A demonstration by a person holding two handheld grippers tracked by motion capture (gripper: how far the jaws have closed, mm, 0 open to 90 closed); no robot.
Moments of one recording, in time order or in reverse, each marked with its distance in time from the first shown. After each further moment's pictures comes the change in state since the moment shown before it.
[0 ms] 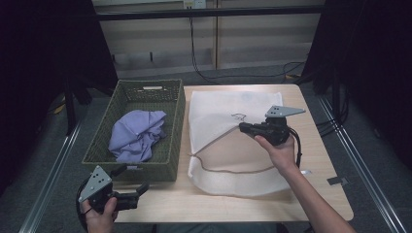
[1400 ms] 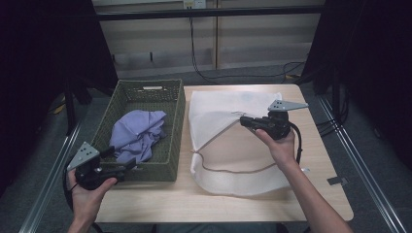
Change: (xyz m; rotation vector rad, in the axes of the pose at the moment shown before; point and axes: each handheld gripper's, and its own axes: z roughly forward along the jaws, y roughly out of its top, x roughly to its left) left arm 0.054 0.046 0.012 0.088 0.087 -0.083; right arm -0.011 0.008 0.001 -0.047 0.005 0.029
